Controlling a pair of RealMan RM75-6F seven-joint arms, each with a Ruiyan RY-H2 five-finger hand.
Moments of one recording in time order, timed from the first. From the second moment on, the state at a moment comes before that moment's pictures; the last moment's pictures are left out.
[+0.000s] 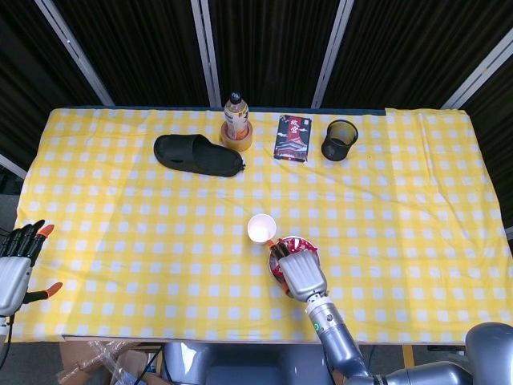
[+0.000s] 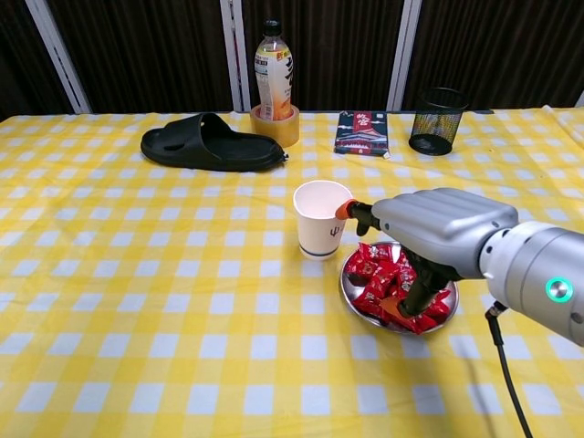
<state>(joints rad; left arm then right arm) -0.11 -1.10 -0.02 -1.64 1.49 1.43 0.04 0.69 -1.67 0.12 -1.99 -0.79 1.32 -1.00</state>
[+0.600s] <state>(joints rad) -0.10 -1.09 -0.02 -1.64 1.49 1.43 0.04 0.70 -1.66 0.06 -1.96 -0.79 1.38 -1.11</state>
